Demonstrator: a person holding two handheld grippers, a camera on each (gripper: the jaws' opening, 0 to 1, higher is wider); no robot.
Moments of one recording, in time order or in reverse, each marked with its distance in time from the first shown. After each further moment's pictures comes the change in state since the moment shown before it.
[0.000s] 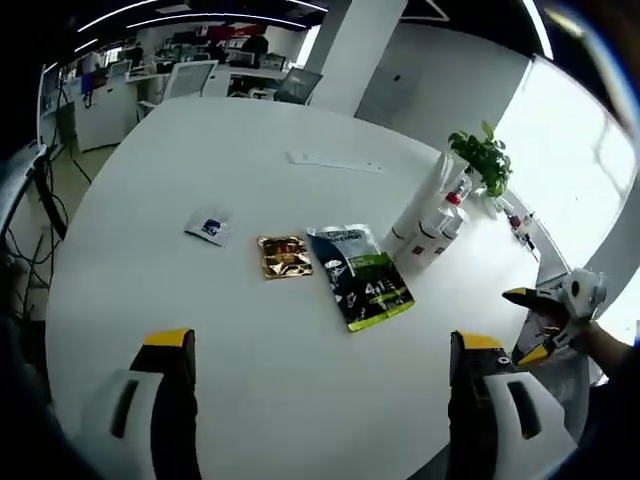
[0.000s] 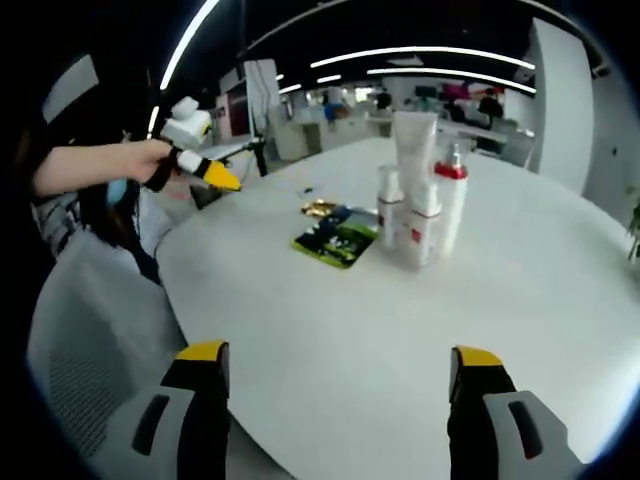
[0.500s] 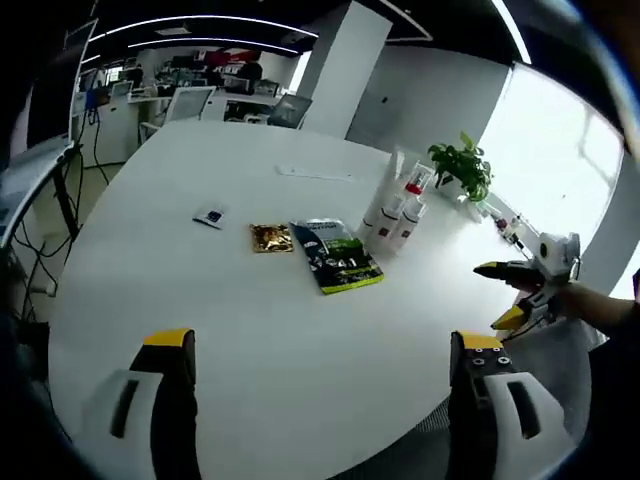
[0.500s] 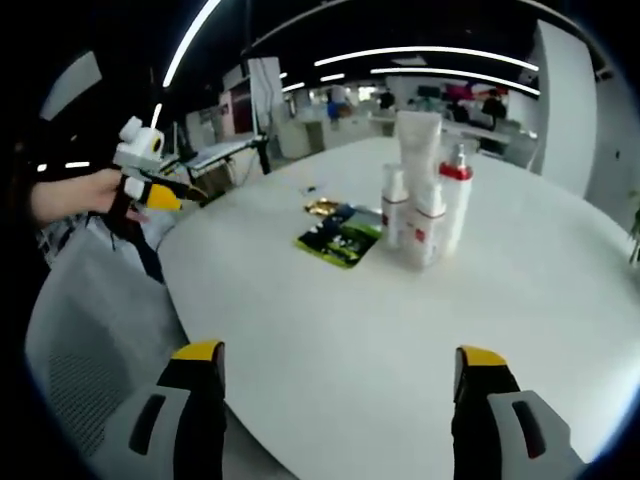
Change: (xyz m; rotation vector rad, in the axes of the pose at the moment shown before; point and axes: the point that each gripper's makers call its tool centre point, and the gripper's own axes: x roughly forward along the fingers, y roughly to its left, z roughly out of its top) left arm -0.048 -0.030 -0.043 0.053 -0.106 -0.021; right arm 0.000 0.003 -0.001 -0.006 0.001 0.009
